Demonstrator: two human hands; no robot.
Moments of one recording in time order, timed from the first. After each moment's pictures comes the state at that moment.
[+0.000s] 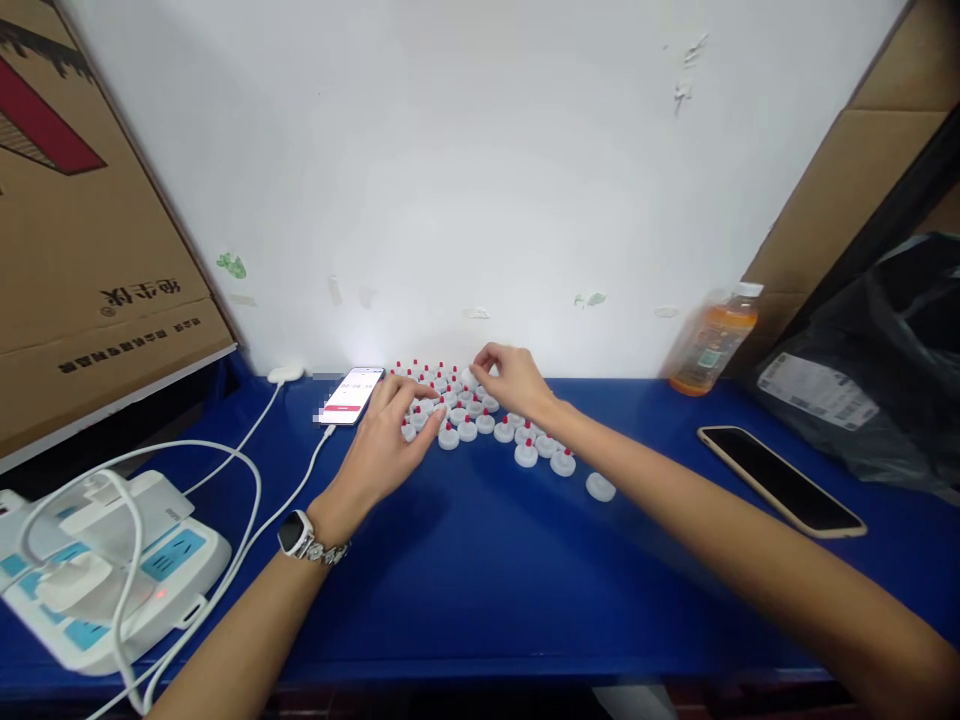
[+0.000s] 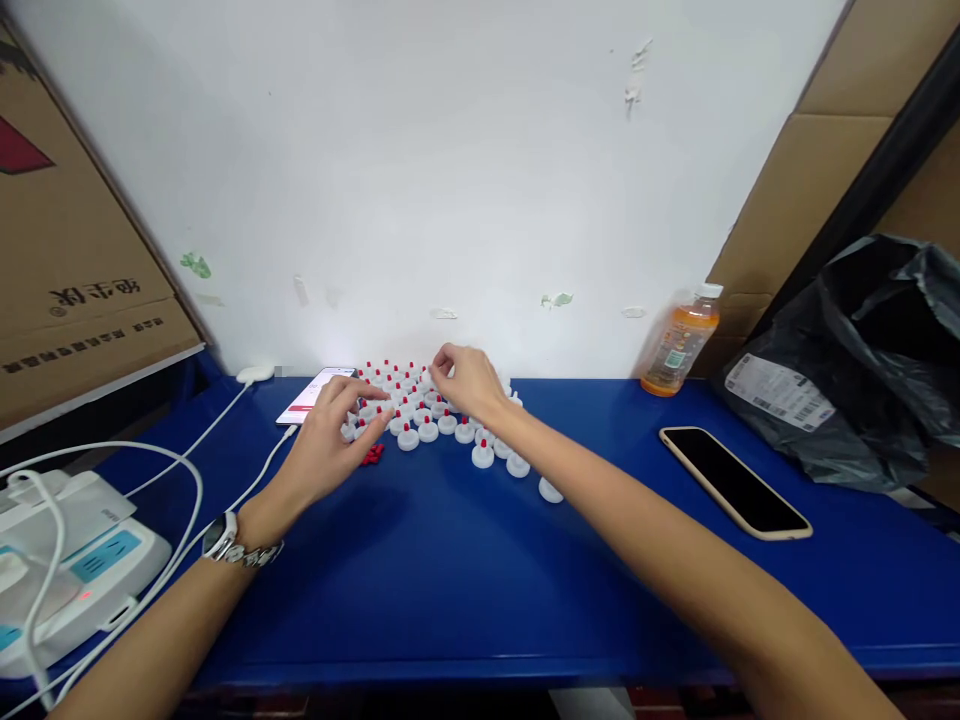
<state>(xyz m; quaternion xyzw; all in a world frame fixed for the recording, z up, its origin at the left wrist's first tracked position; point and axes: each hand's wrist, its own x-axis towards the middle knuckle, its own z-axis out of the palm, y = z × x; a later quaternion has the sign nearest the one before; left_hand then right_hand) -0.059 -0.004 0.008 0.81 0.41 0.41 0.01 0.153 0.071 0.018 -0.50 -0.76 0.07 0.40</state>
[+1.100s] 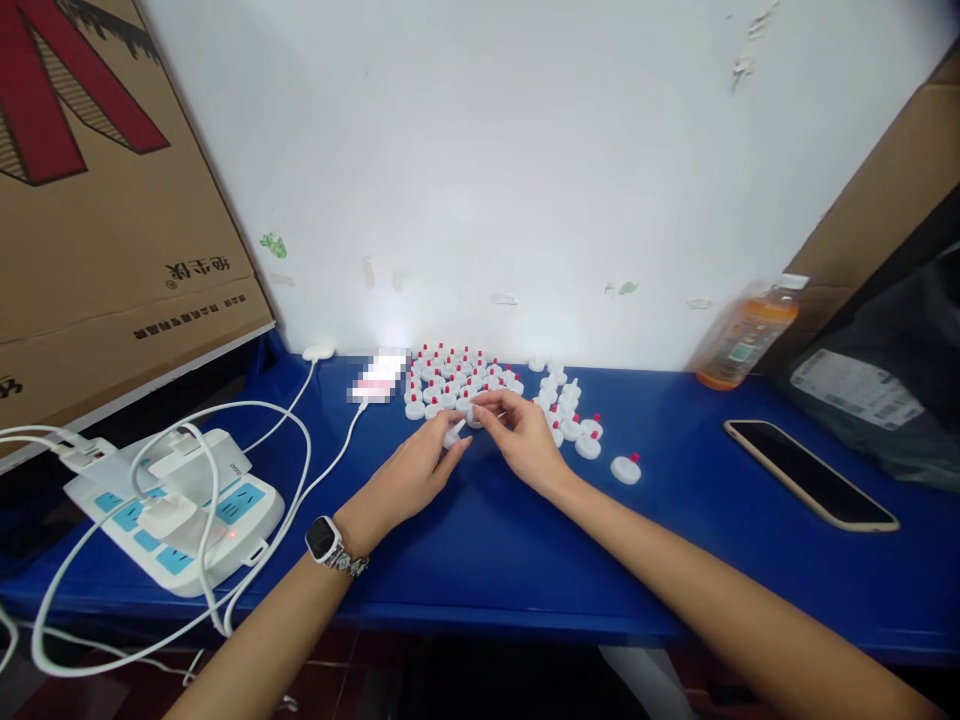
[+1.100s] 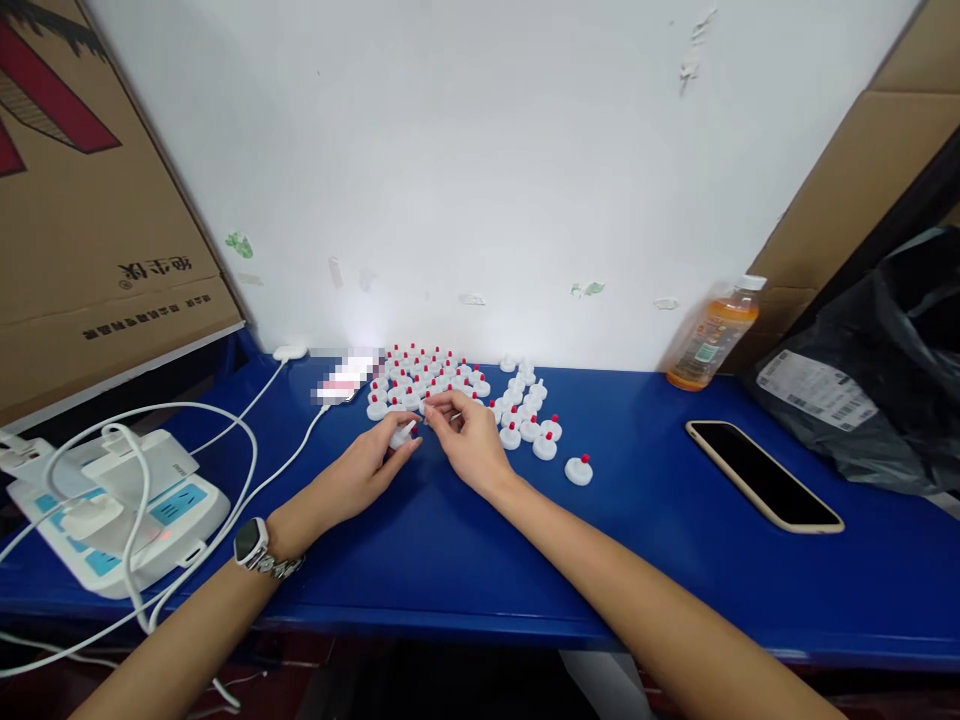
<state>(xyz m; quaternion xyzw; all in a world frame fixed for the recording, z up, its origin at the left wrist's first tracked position) -0.084 -0.039 -0.026 0.83 0.44 0.29 0.19 0.100 -0.017 -0.032 -0.40 -0.67 0.33 0.53</state>
